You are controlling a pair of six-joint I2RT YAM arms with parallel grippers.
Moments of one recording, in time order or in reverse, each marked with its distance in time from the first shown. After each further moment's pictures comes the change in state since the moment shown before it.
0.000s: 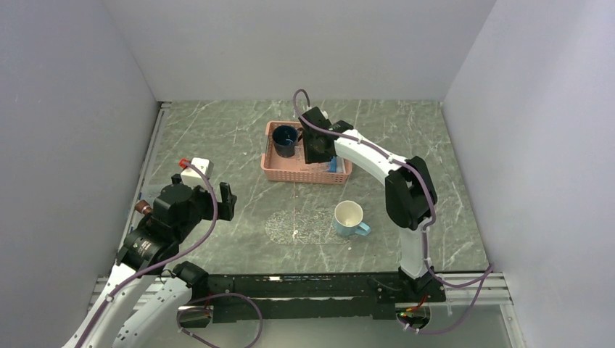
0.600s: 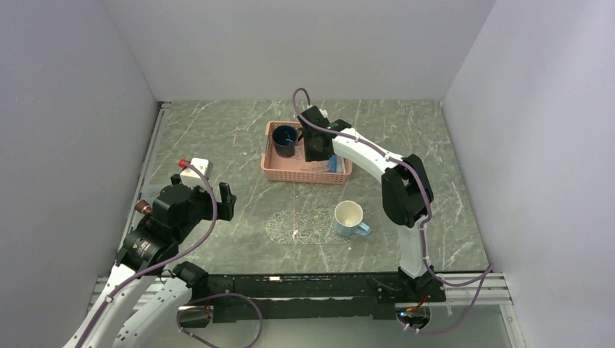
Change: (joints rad) left arm 0.000 -0.005 0.000 0.000 -0.003 0.000; right arm -0.005 0.042 0.039 0.005 0.020 0.021
